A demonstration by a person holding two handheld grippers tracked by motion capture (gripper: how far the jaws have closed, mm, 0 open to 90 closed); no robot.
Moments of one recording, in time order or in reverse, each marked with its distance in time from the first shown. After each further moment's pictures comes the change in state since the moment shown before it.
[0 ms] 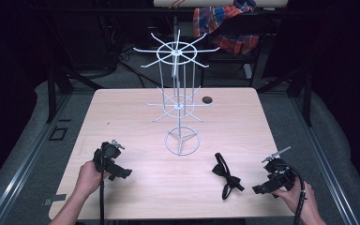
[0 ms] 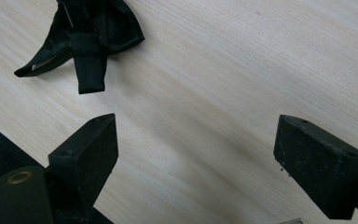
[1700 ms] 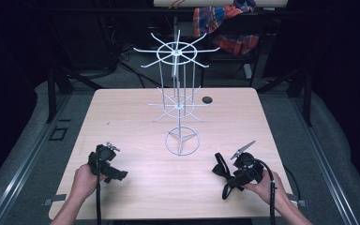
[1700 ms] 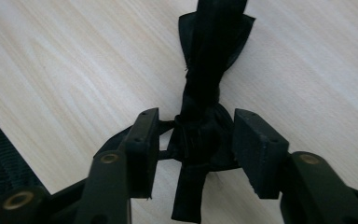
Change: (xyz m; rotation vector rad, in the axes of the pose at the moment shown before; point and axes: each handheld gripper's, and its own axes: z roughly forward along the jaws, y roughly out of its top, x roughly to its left) left arm 0.004 -0.011 0.000 0.021 0.021 -0.037; right arm 0.056 0.059 0.032 -0.030 0.068 -0.230
